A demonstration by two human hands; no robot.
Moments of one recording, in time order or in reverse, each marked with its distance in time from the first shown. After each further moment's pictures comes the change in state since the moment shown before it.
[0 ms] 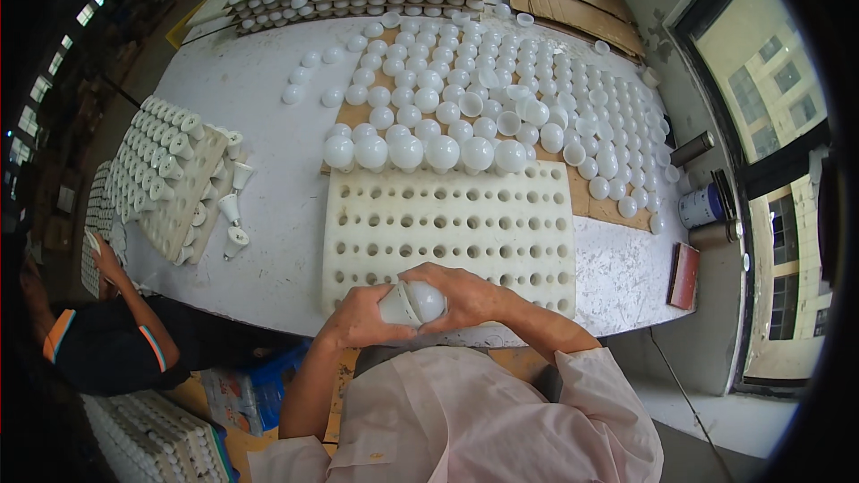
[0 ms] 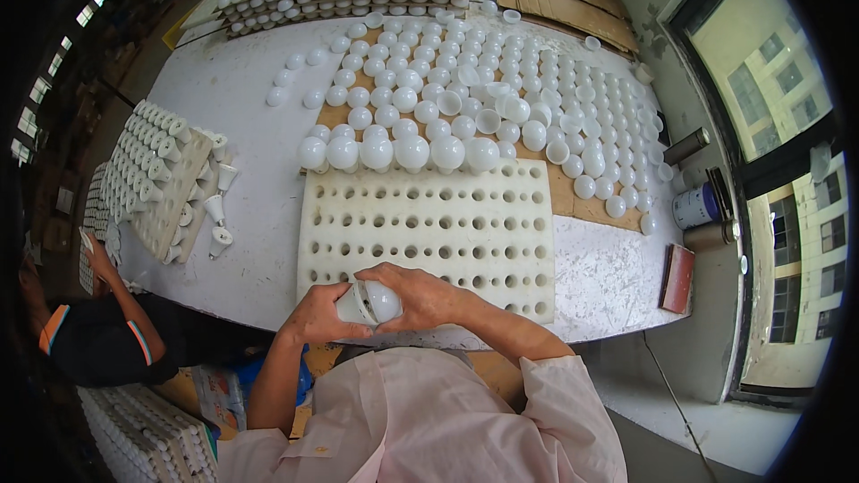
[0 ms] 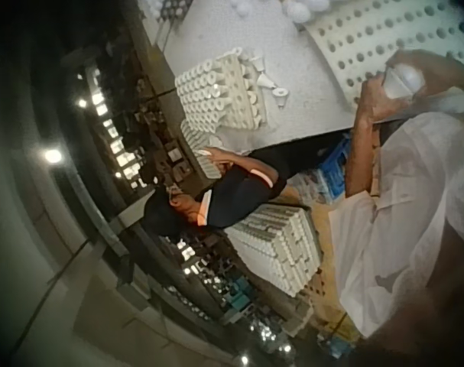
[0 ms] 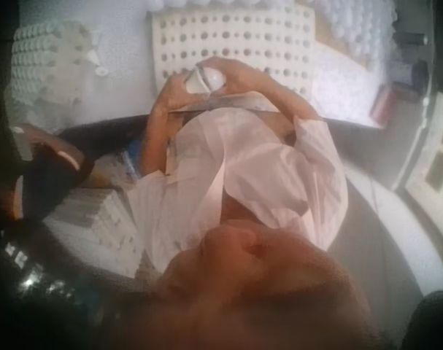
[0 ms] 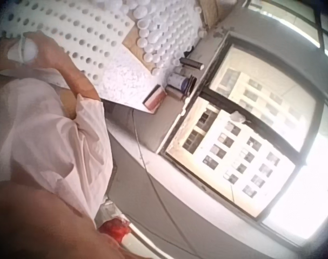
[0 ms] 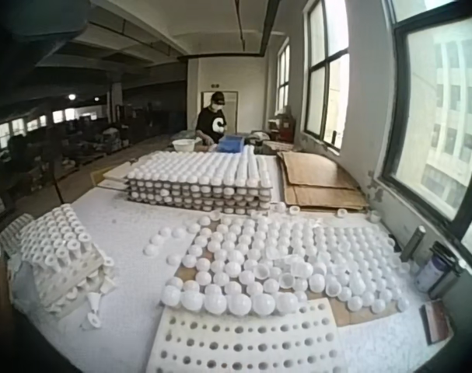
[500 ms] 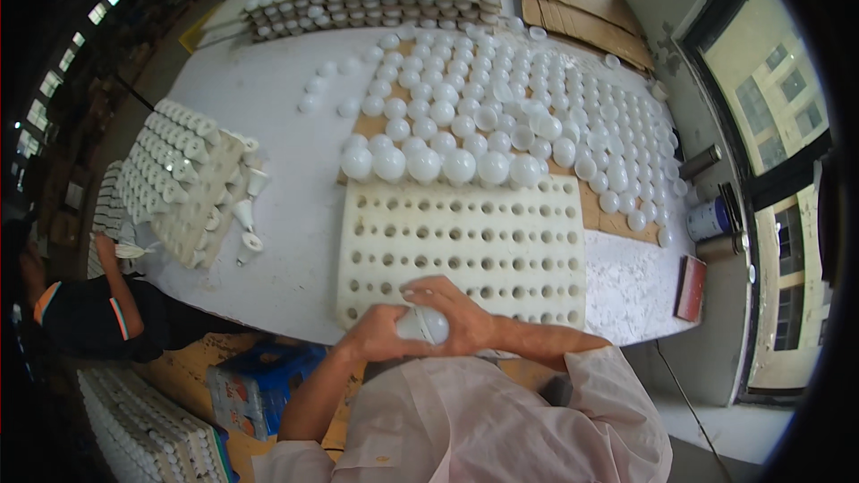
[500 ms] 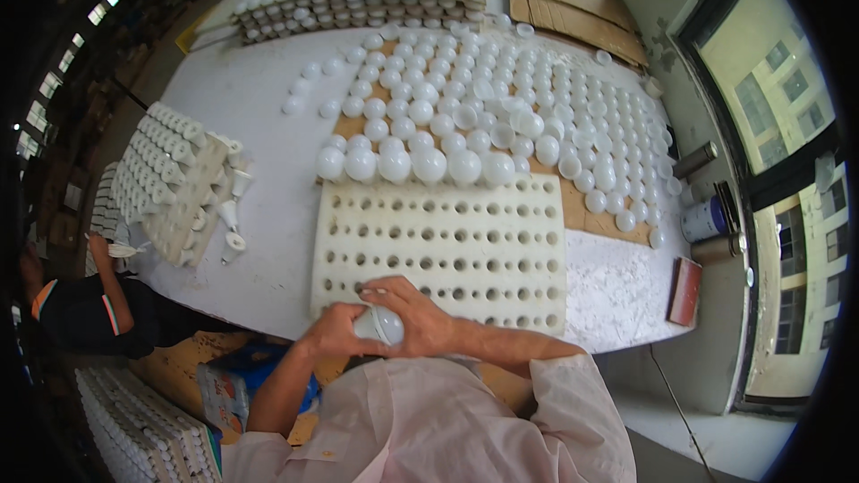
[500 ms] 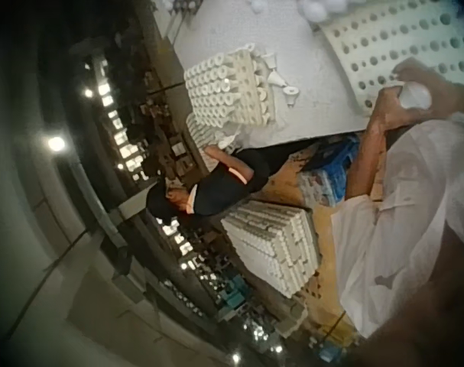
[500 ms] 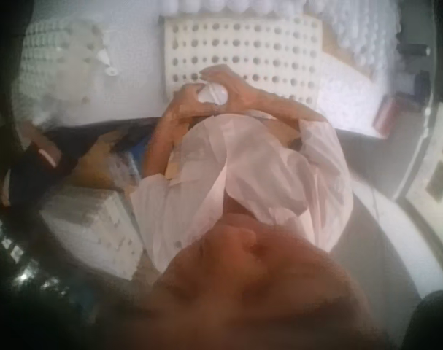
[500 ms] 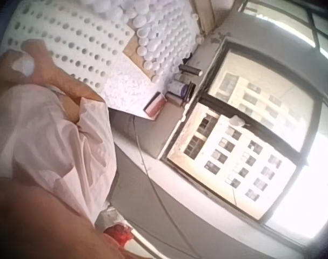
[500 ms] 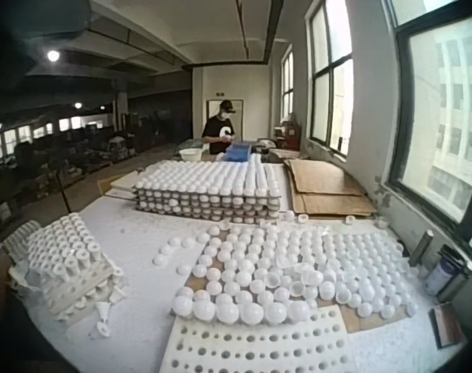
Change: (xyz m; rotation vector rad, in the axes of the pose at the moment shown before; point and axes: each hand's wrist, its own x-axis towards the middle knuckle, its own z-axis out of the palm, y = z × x) left_hand -0.008 0.015 -0.015 -0.082 -0.160 -0.232; right_hand 0.019 -0.009 0.033 -0.059 0.285 -0.370
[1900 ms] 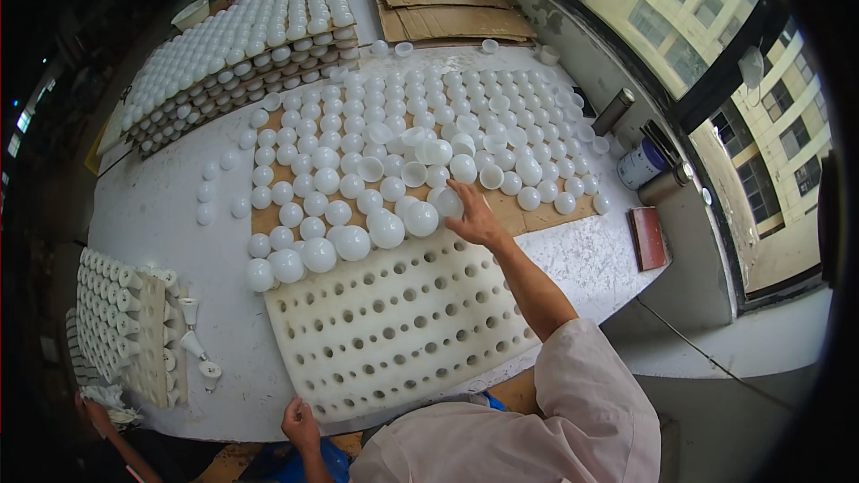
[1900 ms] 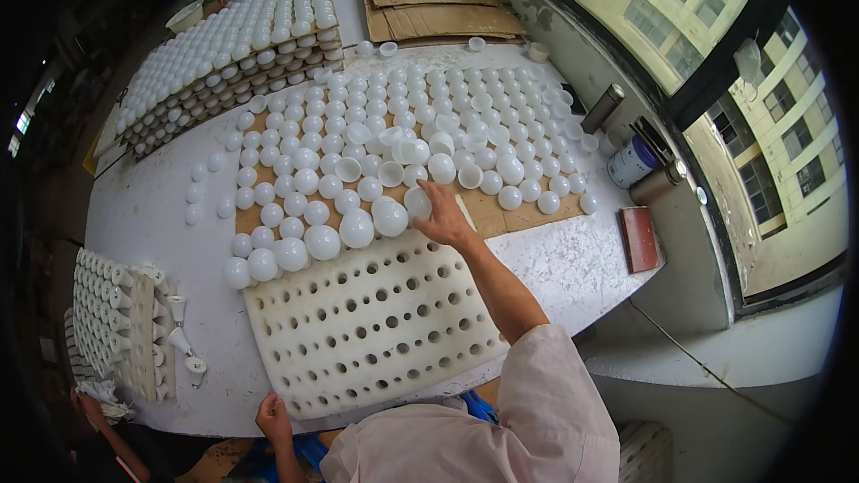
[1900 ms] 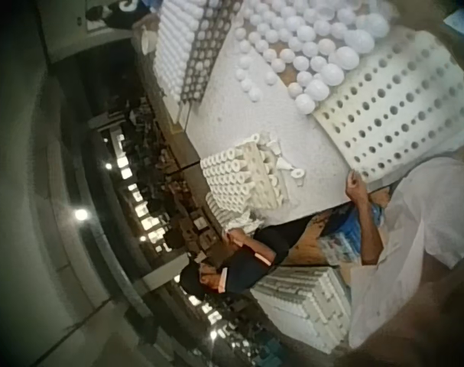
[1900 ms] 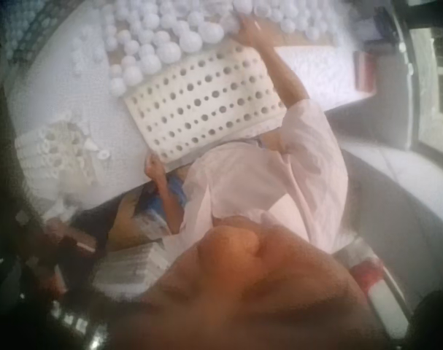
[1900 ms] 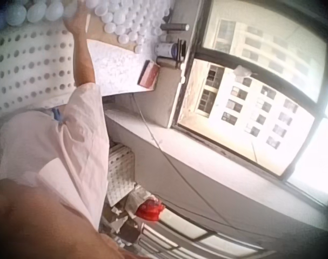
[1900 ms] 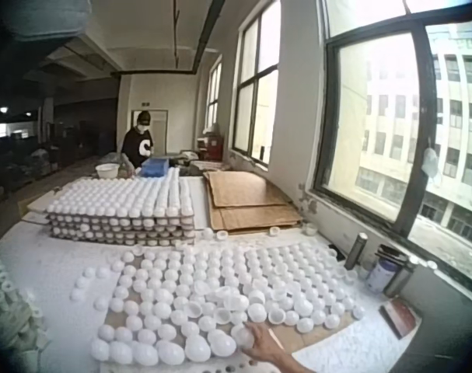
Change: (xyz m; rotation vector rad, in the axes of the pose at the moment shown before) left_hand 0.055 -0.190 0.000 -0.171 1.013 -0.094; right_hand -0.064 0.195 -0.219 -0.688 0.583 0.598
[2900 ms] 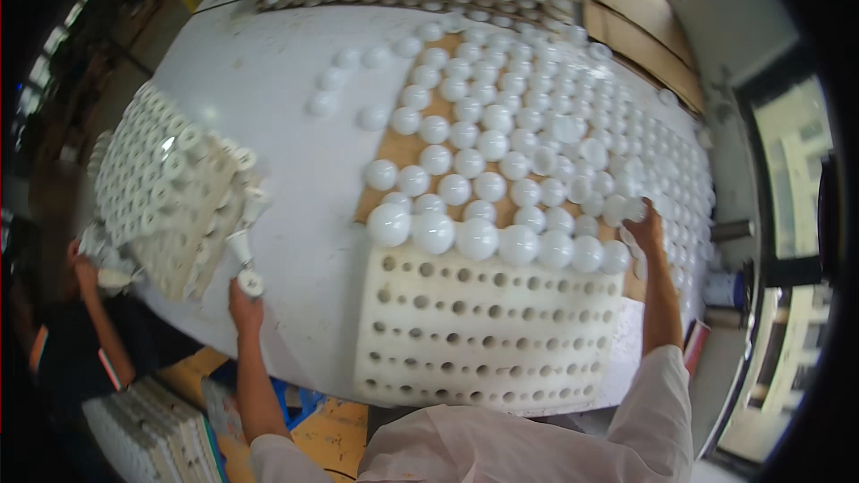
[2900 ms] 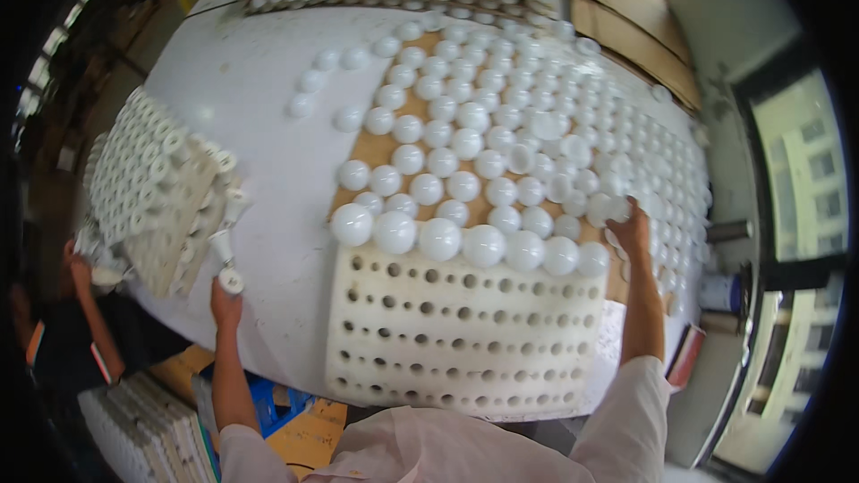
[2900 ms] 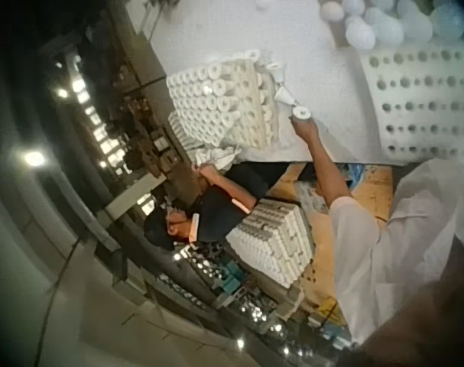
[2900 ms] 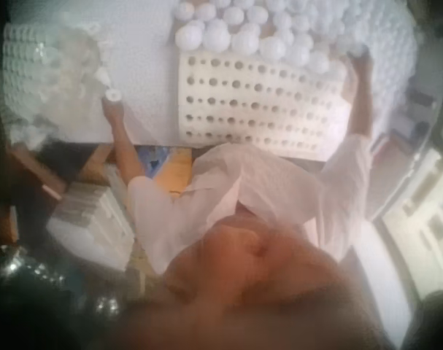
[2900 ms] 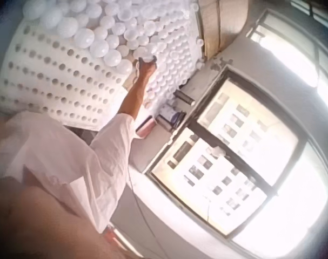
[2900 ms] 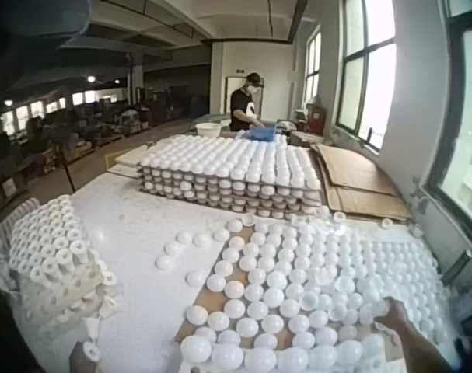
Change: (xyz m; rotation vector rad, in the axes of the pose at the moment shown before) left_hand 0.233 -0.099 -0.126 0.505 0.278 0.019; right_hand 0.109 0.116 -0.005 -0.380 -0.171 0.246
